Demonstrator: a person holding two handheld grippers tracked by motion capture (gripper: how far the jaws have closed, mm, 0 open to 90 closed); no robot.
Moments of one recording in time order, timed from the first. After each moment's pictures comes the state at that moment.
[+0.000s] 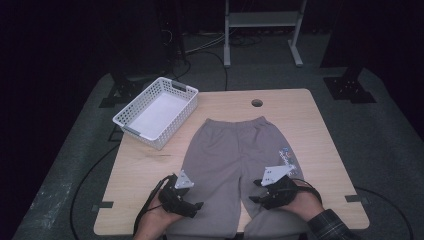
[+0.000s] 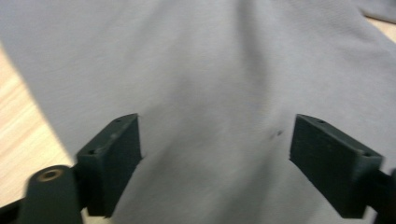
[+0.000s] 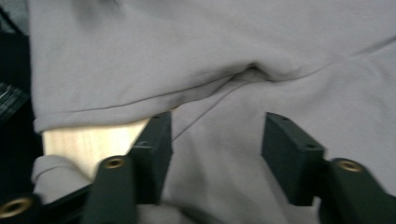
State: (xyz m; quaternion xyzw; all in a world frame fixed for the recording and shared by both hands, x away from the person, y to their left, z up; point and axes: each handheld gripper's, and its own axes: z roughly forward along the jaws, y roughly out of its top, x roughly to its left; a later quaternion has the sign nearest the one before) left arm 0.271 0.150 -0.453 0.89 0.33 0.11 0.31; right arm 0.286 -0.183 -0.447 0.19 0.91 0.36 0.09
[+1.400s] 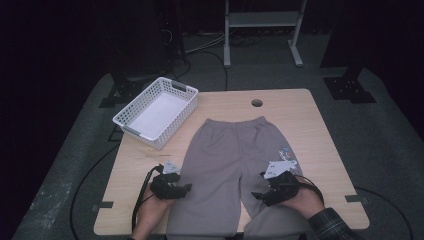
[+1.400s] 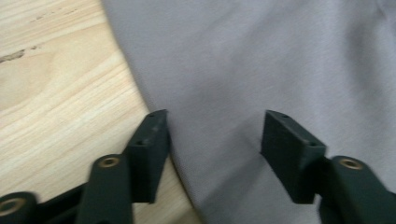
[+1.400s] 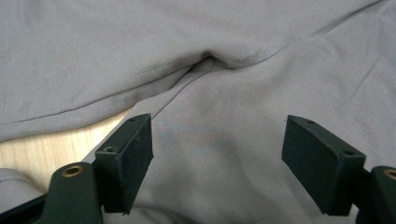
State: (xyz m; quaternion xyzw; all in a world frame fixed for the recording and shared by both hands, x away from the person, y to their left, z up) left arm 0.303 0.176 -0.466 0.84 0.42 0.13 0.33; right arm 0.297 -0.191 -0.451 0.23 0.90 0.35 0.11
